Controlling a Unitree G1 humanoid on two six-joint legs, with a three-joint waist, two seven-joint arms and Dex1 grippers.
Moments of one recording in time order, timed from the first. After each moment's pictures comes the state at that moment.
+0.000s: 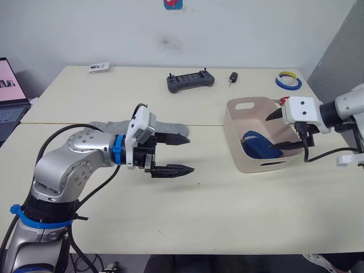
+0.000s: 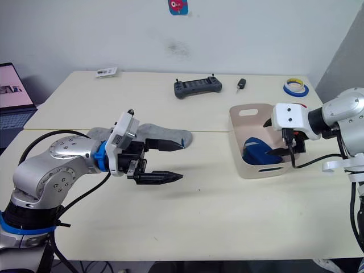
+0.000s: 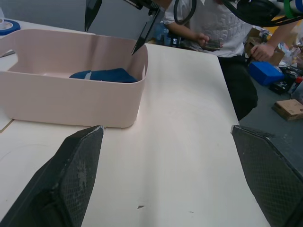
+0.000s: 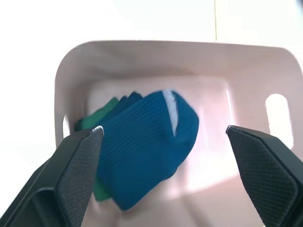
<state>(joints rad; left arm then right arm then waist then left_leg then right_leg) -0.52 0.78 -0.01 -0.35 -0.74 0.73 -1.12 -0.84 -1.02 0.18 0.14 0.03 0.21 1.44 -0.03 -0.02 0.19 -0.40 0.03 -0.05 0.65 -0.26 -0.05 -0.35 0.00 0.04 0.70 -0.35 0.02</state>
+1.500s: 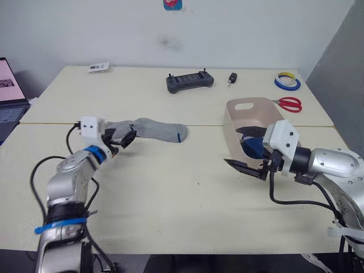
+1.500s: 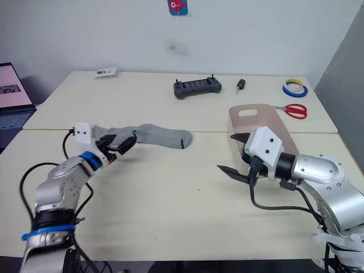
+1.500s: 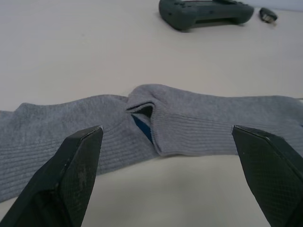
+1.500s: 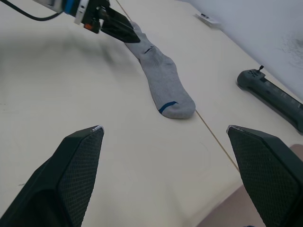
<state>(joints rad) -0.56 0.51 0.25 0.40 -0.36 0.42 -0.48 -0.34 -0.76 -0.03 -0.66 0.42 0.66 0.79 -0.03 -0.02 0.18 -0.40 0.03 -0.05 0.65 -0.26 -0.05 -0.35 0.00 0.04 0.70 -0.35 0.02</state>
